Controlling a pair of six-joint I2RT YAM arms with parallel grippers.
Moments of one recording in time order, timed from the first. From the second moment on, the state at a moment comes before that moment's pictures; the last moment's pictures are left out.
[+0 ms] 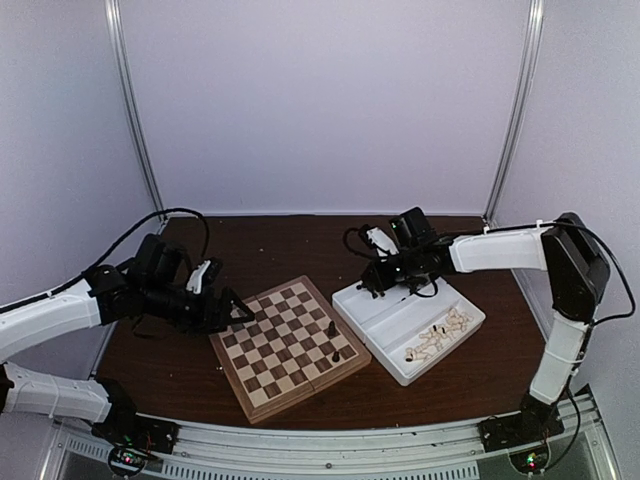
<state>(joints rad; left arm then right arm) -0.65 1.04 0.72 -0.49 0.39 -0.72 0.61 1.83 1.19 -0.14 -0.20 0.08</state>
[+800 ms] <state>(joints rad) -0.68 1.24 0.81 0.21 0.62 -0.29 0.74 1.45 1.16 -0.22 -0.39 0.22</state>
